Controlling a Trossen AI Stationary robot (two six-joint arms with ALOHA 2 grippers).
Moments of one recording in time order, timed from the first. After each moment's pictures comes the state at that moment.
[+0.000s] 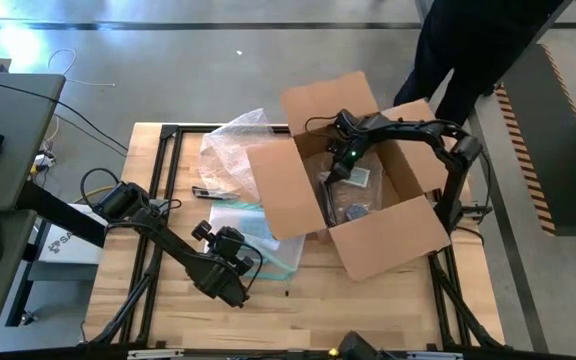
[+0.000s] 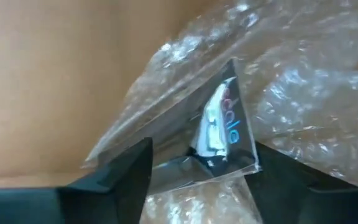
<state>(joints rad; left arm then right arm) -0.62 1.84 1.29 -1.41 -0.77 -1.56 -0.70 1.87 1.16 -0.61 -0.82 -0.21</state>
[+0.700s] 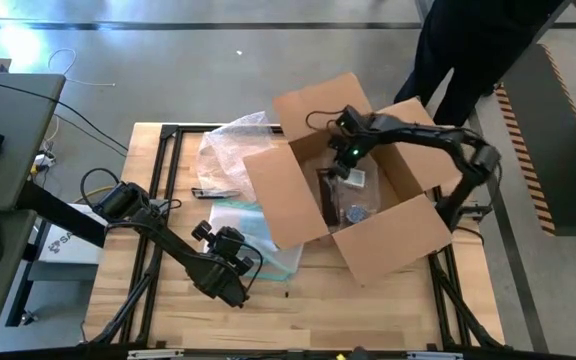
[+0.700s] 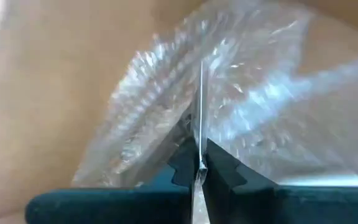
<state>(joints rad) -0.62 1.84 1.29 -1.41 -0.76 -1.56 -0.64 1.67 1.17 -0.69 -0.59 -0.03</state>
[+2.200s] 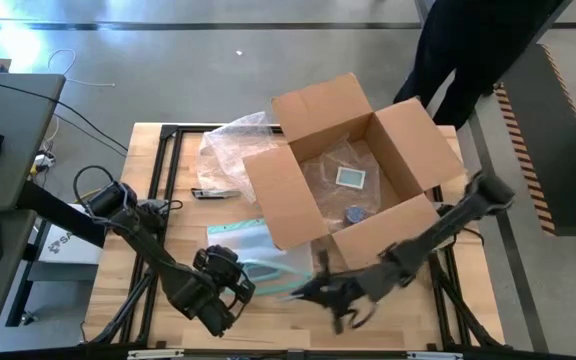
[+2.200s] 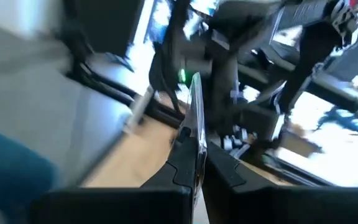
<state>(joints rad) -0.77 1.78 1.39 -1.16 -0.73 -1.82 0.61 1.69 1.25 0.25 0.44 -0.32</state>
